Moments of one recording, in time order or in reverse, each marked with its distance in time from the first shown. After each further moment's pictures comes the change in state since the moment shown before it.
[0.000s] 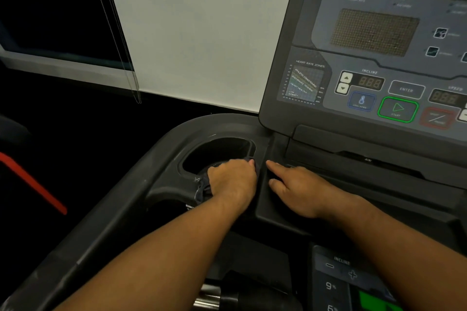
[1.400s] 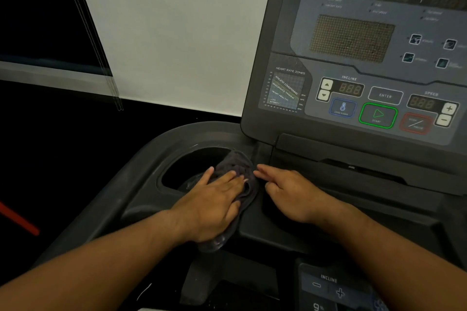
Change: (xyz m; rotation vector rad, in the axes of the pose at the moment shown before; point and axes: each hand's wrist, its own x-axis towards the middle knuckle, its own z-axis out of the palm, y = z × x) left_hand -0.007 -0.052 0.005 0.067 0.004 0.733; right_hand 0.006 0.015 -0.006 0.274 0.105 -0.036
